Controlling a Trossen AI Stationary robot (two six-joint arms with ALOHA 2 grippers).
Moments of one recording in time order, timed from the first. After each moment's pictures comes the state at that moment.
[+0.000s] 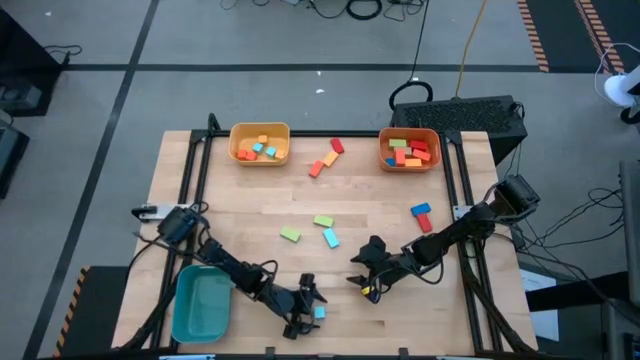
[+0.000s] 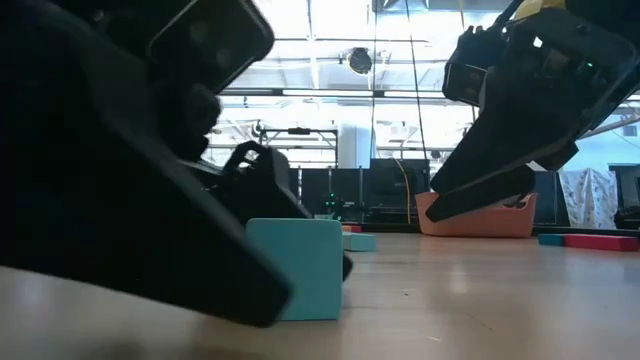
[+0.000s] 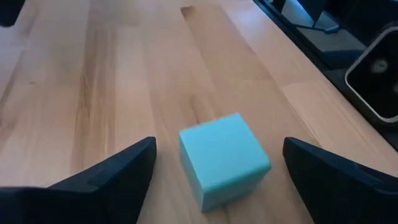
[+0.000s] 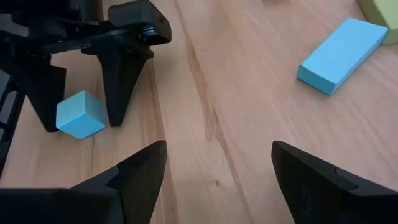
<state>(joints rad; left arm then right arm) -0.58 2.12 0.94 0.67 -0.19 -0.20 0.49 1.68 0.66 0.32 0.36 0.75</state>
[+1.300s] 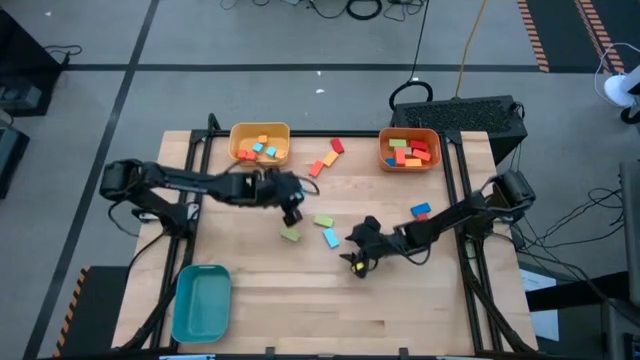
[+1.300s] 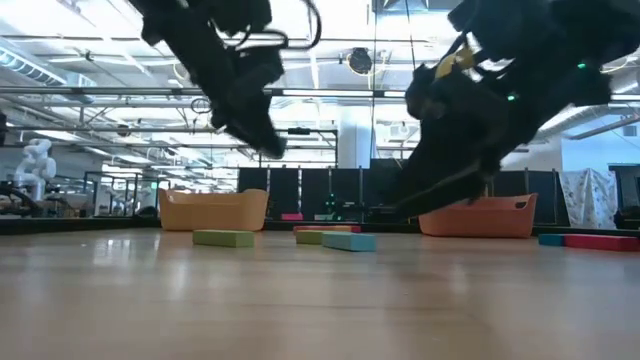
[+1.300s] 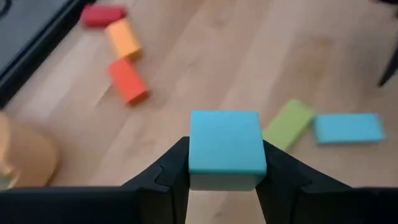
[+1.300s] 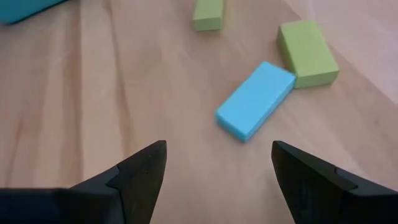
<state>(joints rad) 0.08 1.47 0.92 -0.31 -0.26 -0.25 0.29 1.68 0.66 0.32 0.32 0.62</state>
